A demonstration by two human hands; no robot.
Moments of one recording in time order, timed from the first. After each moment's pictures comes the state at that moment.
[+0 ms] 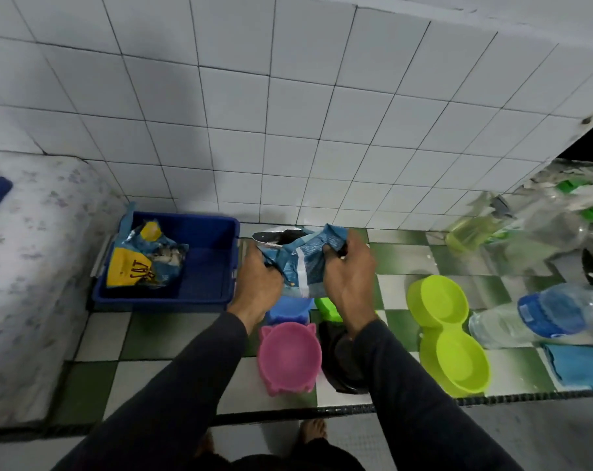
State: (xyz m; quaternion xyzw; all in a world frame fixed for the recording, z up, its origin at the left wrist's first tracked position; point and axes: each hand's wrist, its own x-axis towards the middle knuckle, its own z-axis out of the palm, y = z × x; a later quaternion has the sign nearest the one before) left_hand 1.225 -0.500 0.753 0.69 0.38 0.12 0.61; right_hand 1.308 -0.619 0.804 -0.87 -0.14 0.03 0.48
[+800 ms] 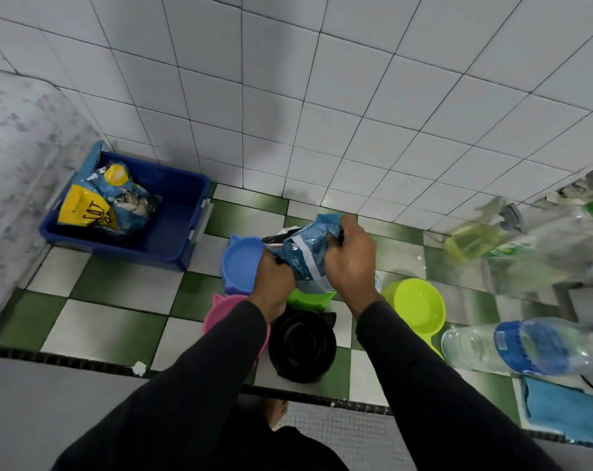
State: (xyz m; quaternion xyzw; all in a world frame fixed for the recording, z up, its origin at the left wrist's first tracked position) left_hand 1.310 -0.618 0.707 0.45 0.45 0.18 0.75; right_hand 1.405 -0.685 0.767 -0.87 -0.31 0.04 0.38
